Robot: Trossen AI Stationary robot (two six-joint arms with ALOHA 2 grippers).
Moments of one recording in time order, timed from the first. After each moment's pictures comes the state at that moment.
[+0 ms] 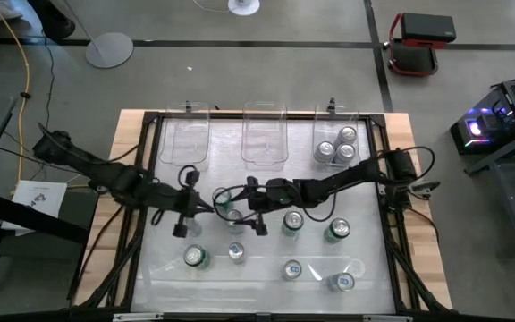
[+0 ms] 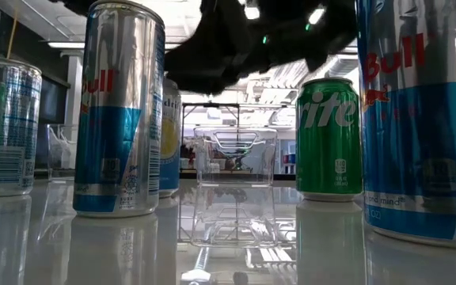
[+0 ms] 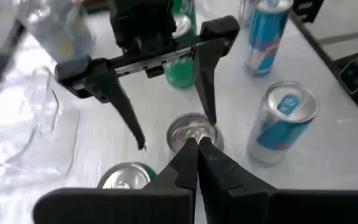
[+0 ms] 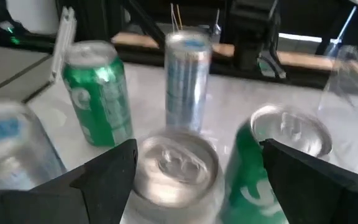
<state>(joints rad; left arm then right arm) -0.40 1.01 0.84 -0.49 -0.29 -0.05 0.11 1.94 1.12 0.52 -0.08 -0.08</state>
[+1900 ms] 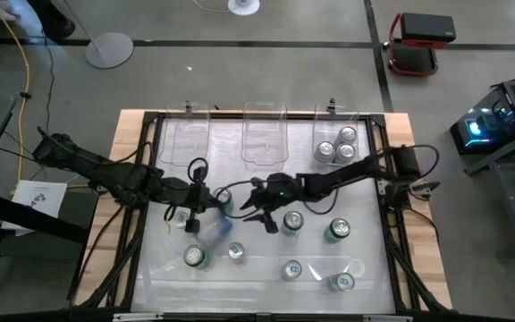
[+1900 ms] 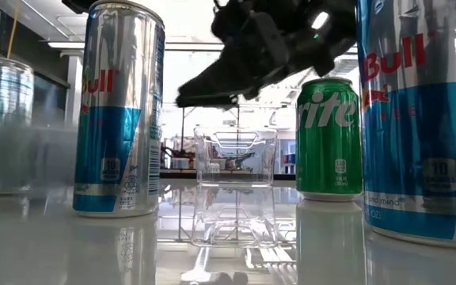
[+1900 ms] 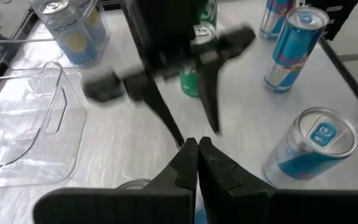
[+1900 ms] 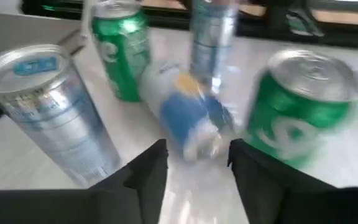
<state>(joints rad) -0.33 1.07 0.84 -0.39 -0.28 -0.07 0.06 1.88 1.06 0.36 -0.23 -0.09</state>
